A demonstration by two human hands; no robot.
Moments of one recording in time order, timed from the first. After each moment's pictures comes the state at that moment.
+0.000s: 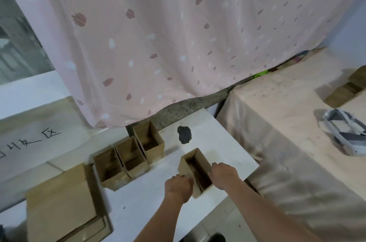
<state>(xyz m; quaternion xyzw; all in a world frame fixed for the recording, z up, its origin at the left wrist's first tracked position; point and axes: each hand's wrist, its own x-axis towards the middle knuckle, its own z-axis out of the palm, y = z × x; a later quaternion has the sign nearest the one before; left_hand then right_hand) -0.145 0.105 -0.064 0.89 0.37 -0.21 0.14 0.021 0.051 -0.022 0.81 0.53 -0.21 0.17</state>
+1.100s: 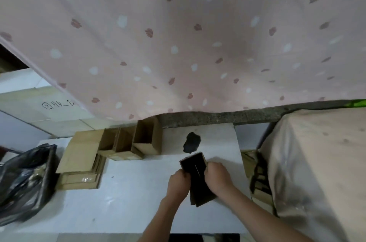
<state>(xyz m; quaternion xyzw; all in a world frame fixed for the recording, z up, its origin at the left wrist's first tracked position) 0.072 0.125 -0.047 0.47 0.79 0.06 0.39 0.212 0.154 -0.058 0.66 0.67 -0.34 -0.06</state>
